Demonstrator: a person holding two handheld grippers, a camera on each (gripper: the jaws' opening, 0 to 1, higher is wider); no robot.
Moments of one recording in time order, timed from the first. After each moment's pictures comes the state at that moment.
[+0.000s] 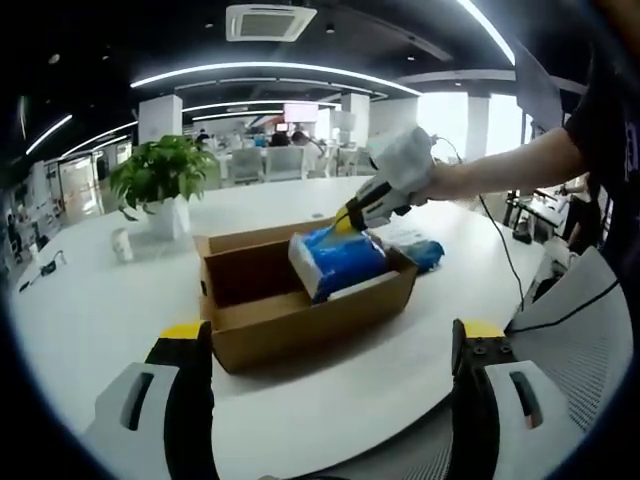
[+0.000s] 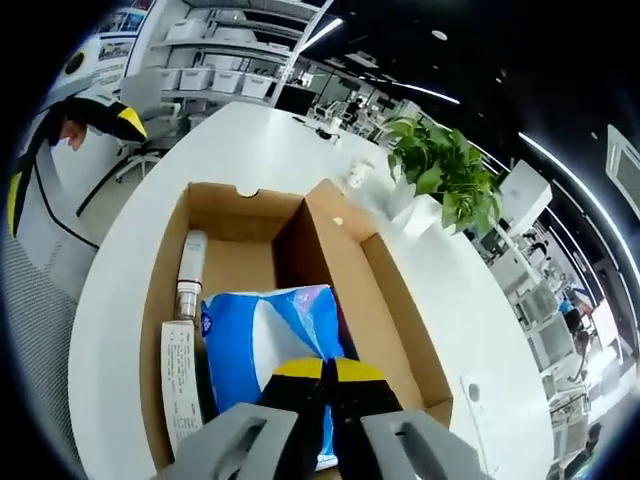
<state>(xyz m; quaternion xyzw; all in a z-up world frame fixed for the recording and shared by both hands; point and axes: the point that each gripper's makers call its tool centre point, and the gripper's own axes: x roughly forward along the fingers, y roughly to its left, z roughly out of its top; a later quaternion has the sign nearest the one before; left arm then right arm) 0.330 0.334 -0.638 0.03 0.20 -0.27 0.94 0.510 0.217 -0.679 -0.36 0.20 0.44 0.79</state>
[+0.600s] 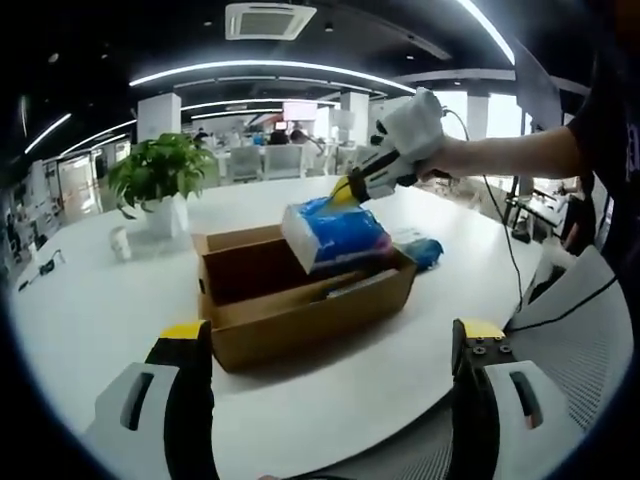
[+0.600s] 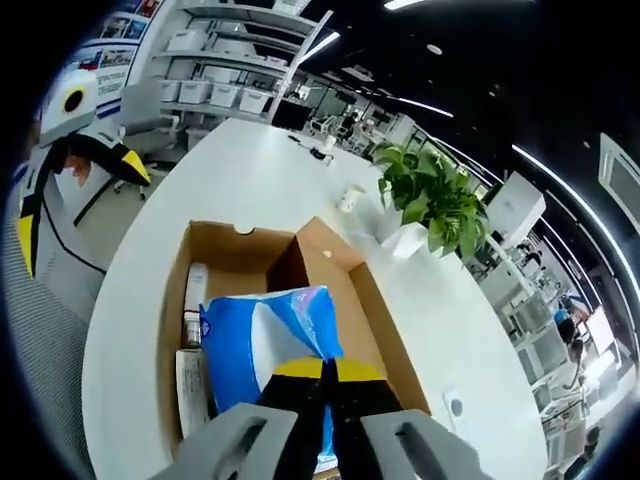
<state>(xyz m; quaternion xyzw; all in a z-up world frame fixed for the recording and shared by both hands) 0.329 0.332 -0.640 0.03 0.20 -0.27 0.94 0.504 0.226 -0.633 -0.36 0.17 0.45 0.80</state>
